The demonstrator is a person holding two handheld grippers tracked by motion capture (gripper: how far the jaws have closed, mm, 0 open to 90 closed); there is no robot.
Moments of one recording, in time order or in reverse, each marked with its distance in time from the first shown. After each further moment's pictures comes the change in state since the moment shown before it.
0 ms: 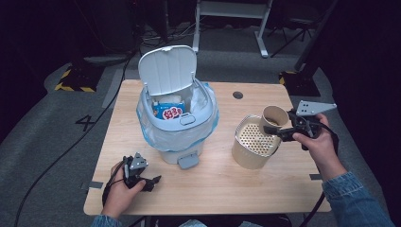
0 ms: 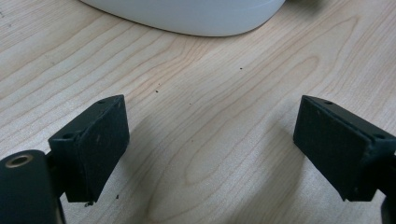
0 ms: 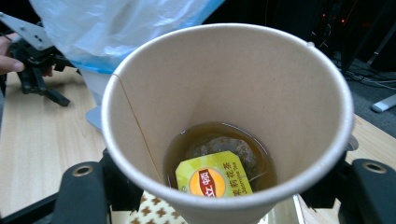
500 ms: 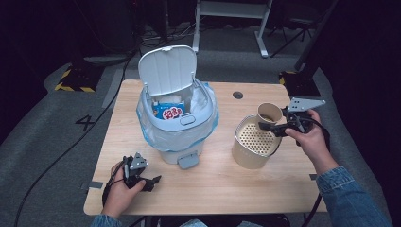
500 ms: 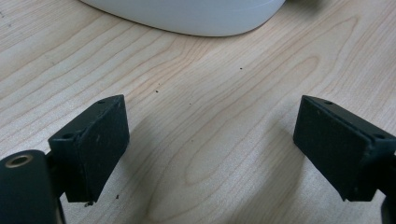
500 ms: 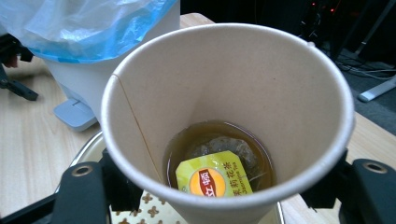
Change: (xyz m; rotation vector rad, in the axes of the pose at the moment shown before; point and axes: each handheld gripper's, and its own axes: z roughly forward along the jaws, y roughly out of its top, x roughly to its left) left arm 0.000 0.000 0.000 0.000 0.000 0.000; right arm -0.014 -0.005 0.022 0.040 -0.044 0.001
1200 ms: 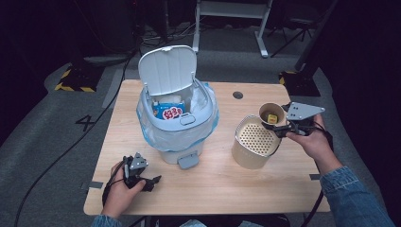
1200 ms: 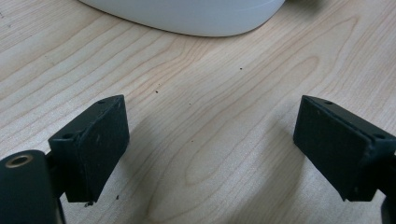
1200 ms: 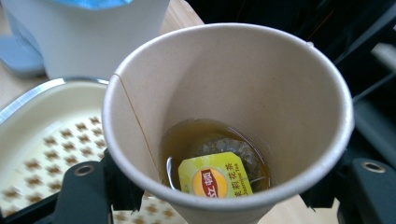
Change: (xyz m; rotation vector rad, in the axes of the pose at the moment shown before) left arm 0.000 0.000 0.000 0.001 -0.001 0.001; right arm 0.004 -0.001 -0.005 0.032 -0.137 -0.369
